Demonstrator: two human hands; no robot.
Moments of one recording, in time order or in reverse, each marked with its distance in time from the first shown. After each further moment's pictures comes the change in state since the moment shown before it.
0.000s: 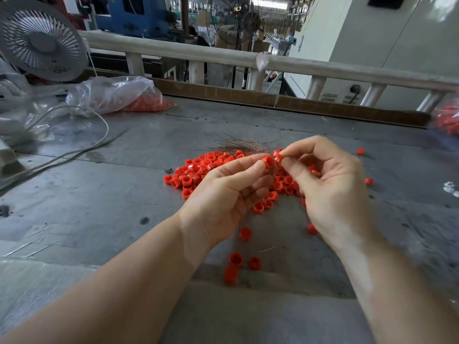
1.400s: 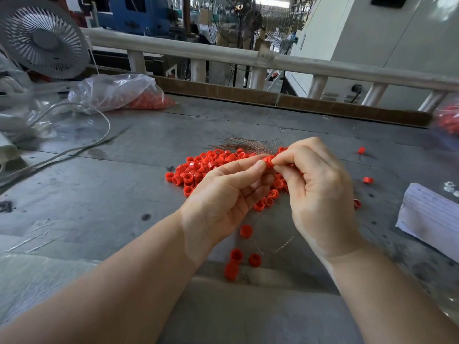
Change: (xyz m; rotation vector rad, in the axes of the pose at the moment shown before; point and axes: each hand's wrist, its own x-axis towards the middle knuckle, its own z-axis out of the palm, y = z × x) left_hand -0.001 0.000 0.002 -0.043 0.056 -0.025; right_hand -0.008 0.000 0.008 -0.465 0.049 -0.344
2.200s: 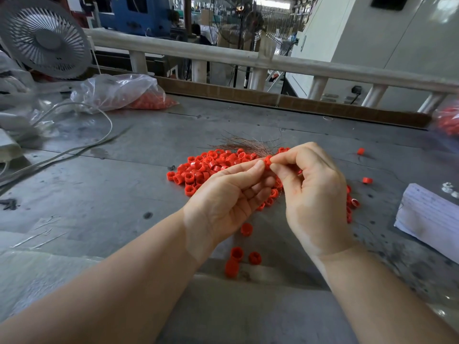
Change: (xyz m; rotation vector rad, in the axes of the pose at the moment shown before) left_hand 0.001 -0.002 0.000 -0.059 0.015 -0.061; right_hand -0.002 -0.007 0.007 0.044 0.065 0.134
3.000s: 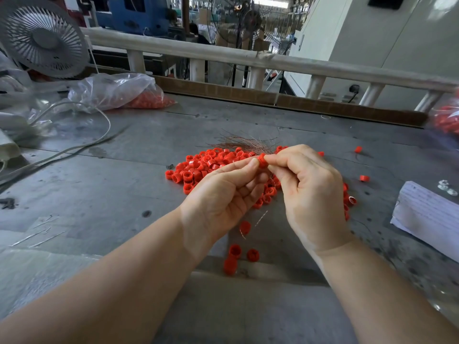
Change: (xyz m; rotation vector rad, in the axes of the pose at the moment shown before) left_hand 0.000 0.001 -0.003 -0.007 0.011 0.003; right_hand 0.000 0.007 0.000 -0.005 -0.038 -0.102
